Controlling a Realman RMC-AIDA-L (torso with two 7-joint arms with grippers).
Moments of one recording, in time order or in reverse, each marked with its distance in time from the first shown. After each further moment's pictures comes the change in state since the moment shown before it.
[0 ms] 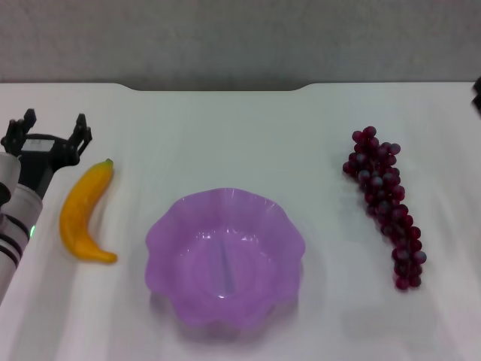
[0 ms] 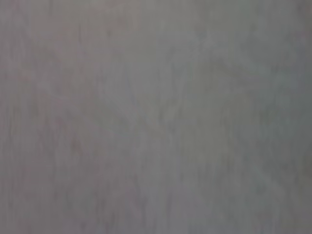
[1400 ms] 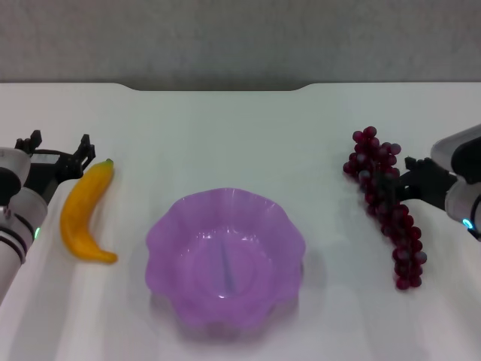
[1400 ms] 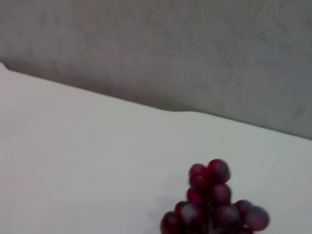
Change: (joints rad) left arm -0.042 0.004 -0.009 0.024 -0.036 -0.167 0.000; right arm 0.216 0.005 -0.058 0.024 -0.526 0.637 0.196
